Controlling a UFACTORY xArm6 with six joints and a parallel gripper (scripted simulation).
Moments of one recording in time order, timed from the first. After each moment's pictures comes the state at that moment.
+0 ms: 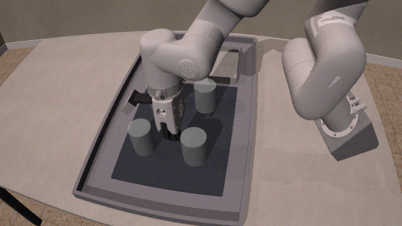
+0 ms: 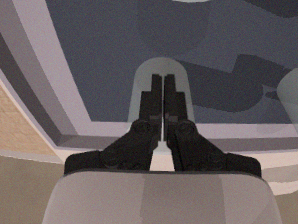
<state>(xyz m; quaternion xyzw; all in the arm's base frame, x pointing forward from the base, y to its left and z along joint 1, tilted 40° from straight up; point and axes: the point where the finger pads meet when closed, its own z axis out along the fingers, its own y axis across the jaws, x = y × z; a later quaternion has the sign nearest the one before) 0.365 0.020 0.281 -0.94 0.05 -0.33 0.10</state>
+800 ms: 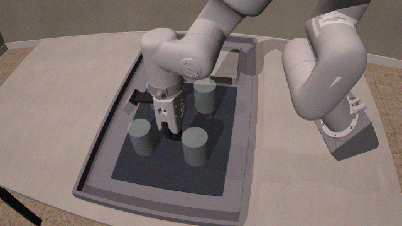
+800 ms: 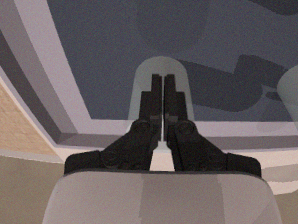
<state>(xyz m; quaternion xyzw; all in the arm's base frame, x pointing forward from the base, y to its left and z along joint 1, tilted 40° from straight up) 0.361 0.020 0.281 -0.94 0.05 -0.33 0.10</state>
